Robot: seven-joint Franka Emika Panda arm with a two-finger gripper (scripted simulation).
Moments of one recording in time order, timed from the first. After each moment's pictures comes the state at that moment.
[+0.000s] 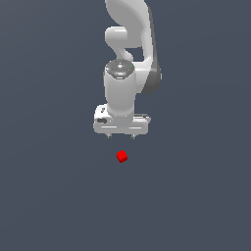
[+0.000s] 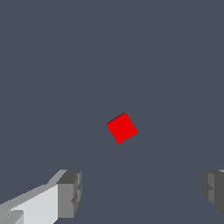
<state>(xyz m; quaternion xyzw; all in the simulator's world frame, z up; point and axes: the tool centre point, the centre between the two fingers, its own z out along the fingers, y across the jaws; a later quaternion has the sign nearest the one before) 0.010 -0.017 0.167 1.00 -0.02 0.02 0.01</state>
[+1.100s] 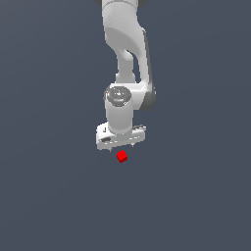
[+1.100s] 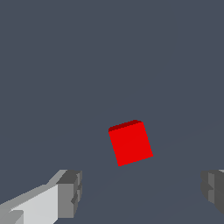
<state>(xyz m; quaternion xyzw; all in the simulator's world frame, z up) 0.021 -0.019 0.097 0.99 0.12 0.01 0.00</state>
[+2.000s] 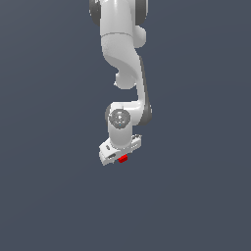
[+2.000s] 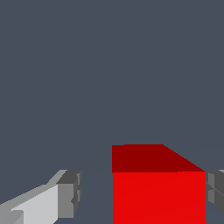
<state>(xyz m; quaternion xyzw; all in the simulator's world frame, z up) 0.032 -0.018 0.021 0.97 0.26 0.00 0.00</state>
